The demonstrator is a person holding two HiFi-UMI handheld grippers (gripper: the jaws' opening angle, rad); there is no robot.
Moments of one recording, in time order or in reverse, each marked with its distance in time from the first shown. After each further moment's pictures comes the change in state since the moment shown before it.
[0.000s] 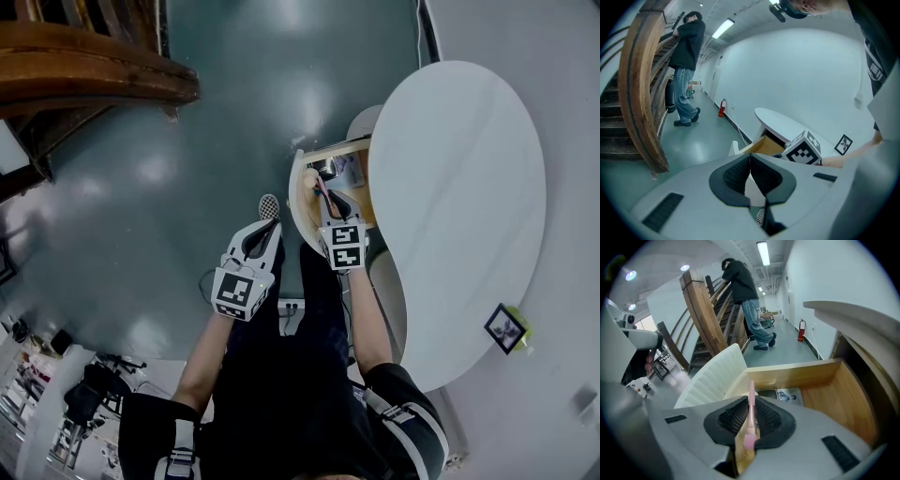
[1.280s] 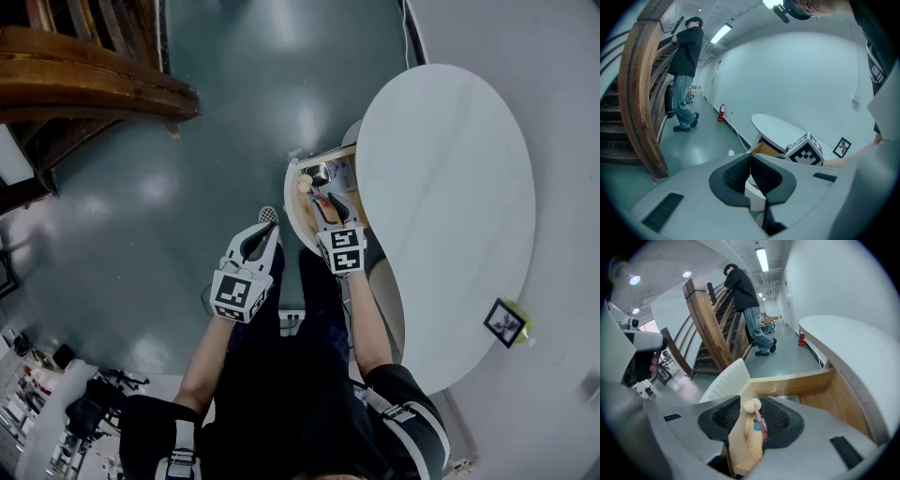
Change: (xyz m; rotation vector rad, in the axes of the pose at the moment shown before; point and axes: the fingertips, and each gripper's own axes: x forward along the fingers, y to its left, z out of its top) left arm -0.018 -0.016 0.023 0.020 -0.053 -0.003; right arm -0.029 0.003 0.015 -0.007 -0.064 0.010
